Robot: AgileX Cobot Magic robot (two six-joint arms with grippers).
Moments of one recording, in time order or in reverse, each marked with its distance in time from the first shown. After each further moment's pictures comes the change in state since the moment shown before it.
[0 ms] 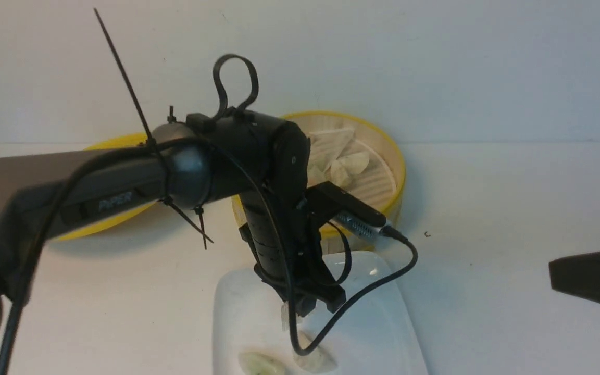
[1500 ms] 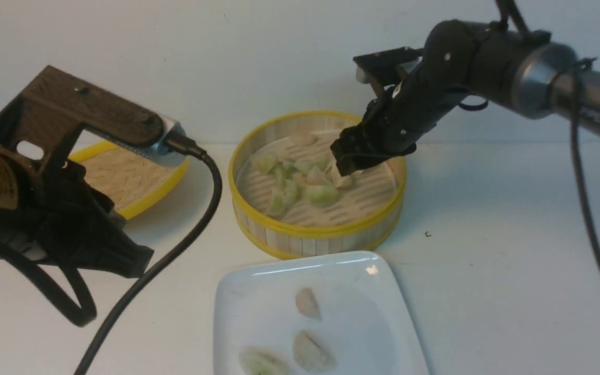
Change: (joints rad) right arm 0.344 1.354 -1.139 -0.413 -0.122 0.206; left arm 0.102 -0.902 0.436 0.384 -0.067 -0.365
